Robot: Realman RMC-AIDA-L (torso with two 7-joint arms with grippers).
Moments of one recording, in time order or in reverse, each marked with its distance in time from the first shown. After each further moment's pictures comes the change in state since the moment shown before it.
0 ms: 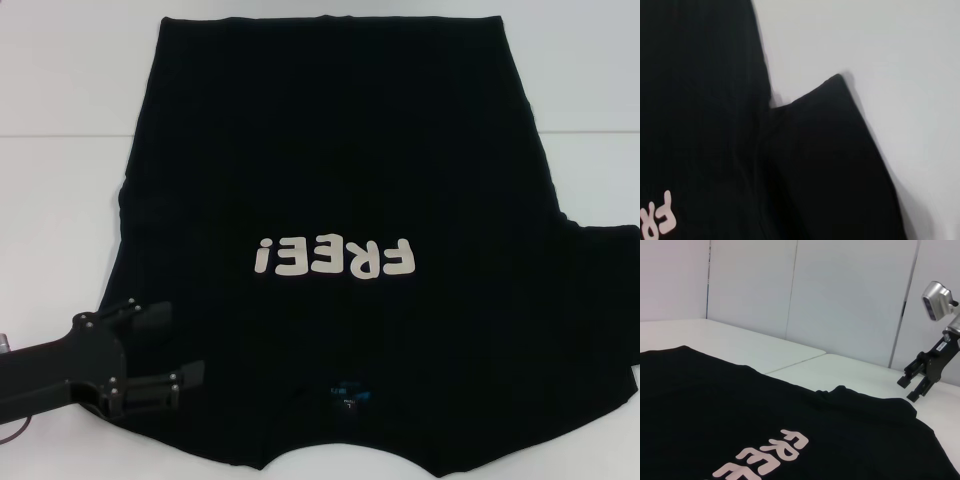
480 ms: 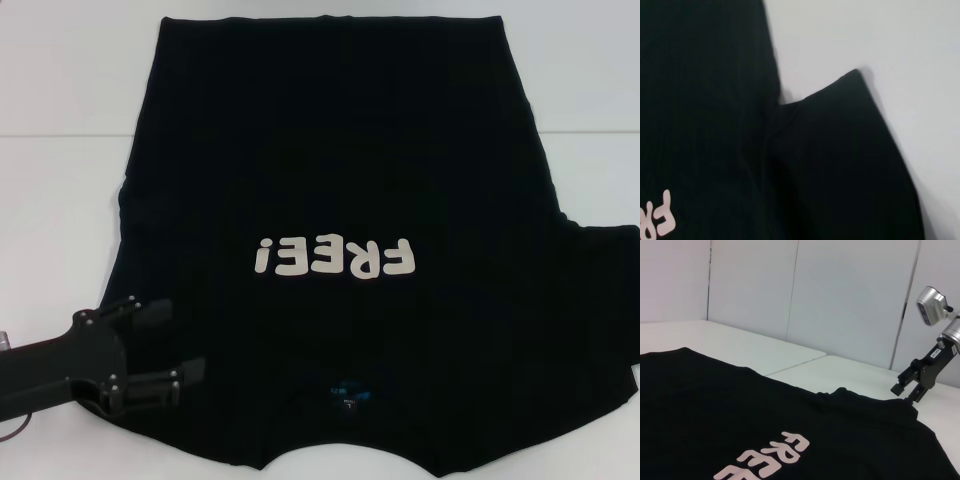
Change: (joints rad) left arm -0.002 0.000 0.000 0.000 -0.005 -0.001 -0.002; right arm 0.019 0.032 -0.020 0.014 0.000 0.055 -0.008
